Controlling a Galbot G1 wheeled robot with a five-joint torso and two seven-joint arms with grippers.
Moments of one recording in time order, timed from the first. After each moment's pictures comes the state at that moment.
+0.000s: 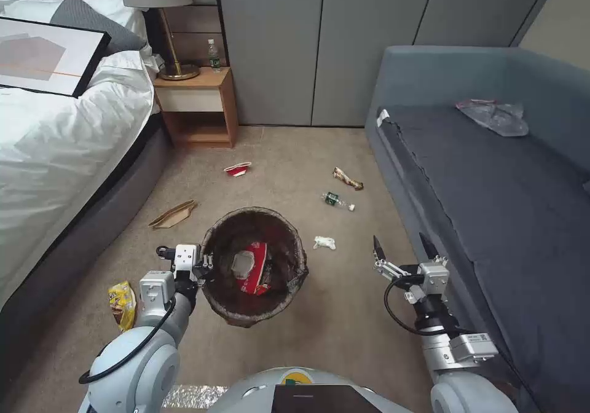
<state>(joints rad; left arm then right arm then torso) 1.67 -1.35 -0.54 -2.49 -0.29 0.71 -0.20 -1.87 1.48 0.66 2.32 0.13 0.15 -0.08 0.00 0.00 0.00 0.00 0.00</state>
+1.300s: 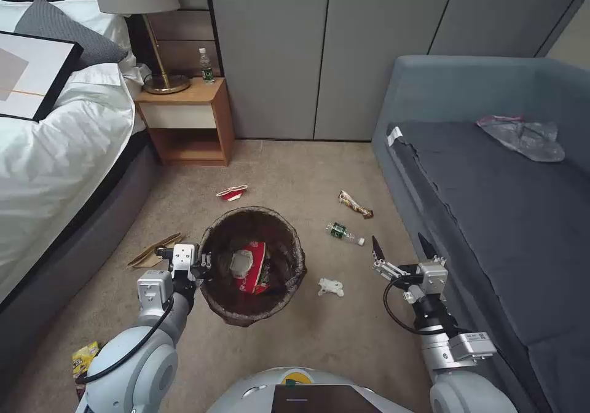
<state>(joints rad) 1.67 -1.34 -0.55 -2.49 -0.30 0.71 -0.20 -1.87 1.47 0.65 2.32 0.14 0.14 -0.08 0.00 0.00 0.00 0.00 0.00</state>
